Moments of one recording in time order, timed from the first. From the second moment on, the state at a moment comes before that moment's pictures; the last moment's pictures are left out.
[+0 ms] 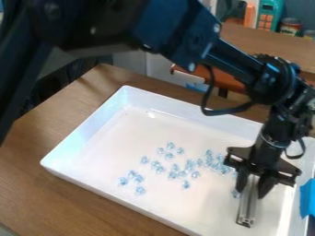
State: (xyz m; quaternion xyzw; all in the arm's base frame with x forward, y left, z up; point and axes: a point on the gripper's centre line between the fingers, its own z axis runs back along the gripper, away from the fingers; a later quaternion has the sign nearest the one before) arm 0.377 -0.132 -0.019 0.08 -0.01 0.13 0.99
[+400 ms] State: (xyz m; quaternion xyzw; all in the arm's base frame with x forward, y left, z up) arm 0.381 -0.109 -0.020 0.09 -0.03 0.13 0.99
